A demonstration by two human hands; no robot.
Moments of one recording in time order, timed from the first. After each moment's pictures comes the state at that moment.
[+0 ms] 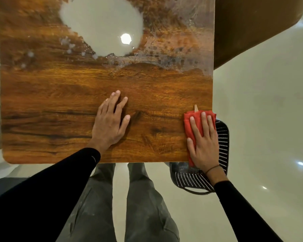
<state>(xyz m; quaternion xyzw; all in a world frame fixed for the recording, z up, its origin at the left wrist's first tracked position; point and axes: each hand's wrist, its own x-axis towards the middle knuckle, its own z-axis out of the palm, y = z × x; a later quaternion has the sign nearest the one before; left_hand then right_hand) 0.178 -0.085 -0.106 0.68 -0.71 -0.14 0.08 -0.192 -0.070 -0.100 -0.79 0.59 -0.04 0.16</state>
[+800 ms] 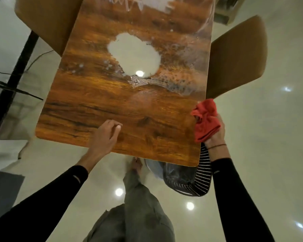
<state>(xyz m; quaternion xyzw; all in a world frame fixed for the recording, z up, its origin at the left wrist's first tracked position) 0.187 0.008 -0.022 0.77 -0.52 -0.28 0.22 -0.160 -0.173 0.016 -0.10 0.47 -0.47 0.74</state>
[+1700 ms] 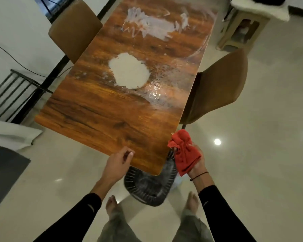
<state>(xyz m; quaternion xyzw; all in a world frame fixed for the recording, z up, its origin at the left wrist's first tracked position) -0.062 0.021 0.011 0.82 -0.40 -0.32 0.27 -0.295 -0.167 0.002 -0.05 0.44 -0.33 0.84</state>
